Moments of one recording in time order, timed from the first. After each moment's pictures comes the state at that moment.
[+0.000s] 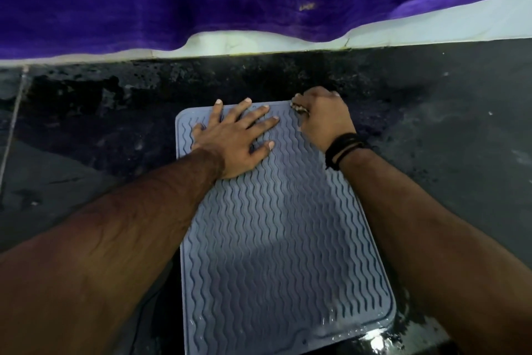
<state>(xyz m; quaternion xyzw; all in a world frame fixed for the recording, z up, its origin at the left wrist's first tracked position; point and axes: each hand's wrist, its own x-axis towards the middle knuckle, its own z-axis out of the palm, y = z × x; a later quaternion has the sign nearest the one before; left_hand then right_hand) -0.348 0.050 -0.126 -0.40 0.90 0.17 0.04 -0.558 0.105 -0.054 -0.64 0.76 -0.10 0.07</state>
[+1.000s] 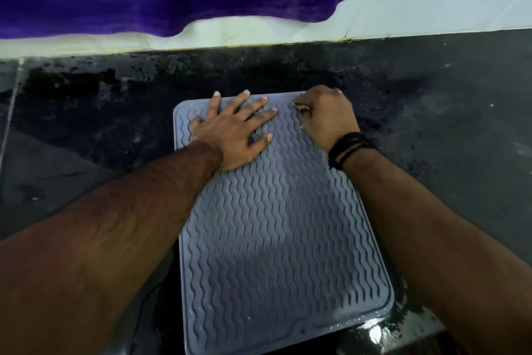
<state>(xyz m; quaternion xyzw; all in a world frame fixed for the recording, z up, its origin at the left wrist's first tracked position) -0.348 0.051 -0.124 -0.40 0.90 0.17 0.04 -0.558 0.120 -0.052 -0.65 0.75 -0.11 0.06</state>
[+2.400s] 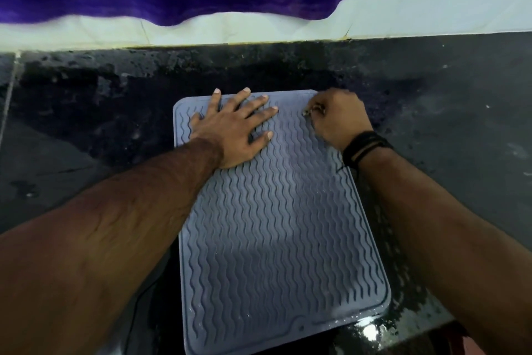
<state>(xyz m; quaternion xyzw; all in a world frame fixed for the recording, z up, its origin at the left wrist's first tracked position) -0.348 0.052 -0.120 -0.39 0.91 0.17 0.03 -0.574 0.127 -0.046 -0.64 0.76 -0.12 0.05</state>
